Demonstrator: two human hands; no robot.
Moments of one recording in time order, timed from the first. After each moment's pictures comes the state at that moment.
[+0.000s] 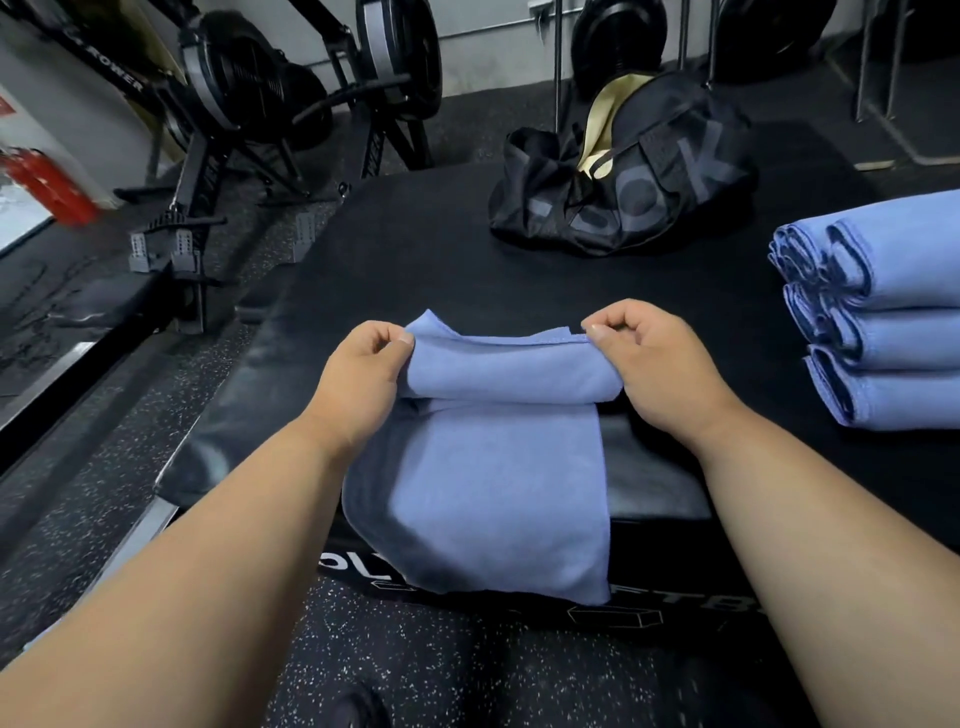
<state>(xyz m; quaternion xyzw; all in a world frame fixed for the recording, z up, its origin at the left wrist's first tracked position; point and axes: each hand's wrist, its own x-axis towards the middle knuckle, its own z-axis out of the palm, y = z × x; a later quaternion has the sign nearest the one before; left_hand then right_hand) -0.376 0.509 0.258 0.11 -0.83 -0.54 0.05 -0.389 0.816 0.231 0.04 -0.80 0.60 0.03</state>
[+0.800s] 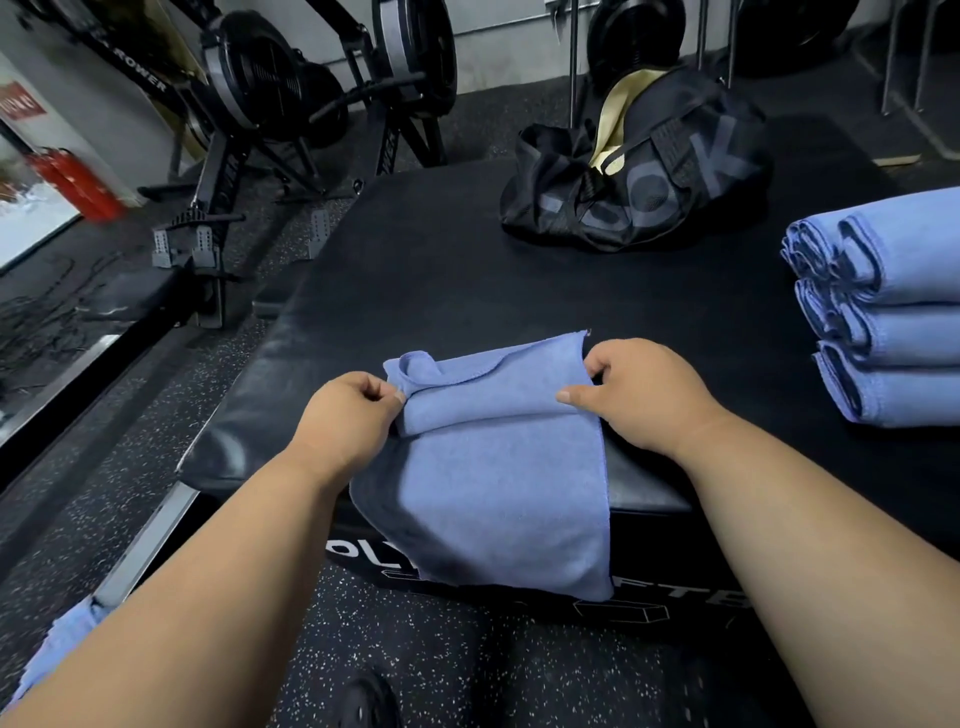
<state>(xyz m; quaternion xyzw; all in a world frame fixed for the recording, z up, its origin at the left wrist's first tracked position) -0.339 0.487 0.245 0.20 -0.91 -0.37 0.00 -0.373 0.801 0.237 0.06 -0.95 0.31 -0.06</state>
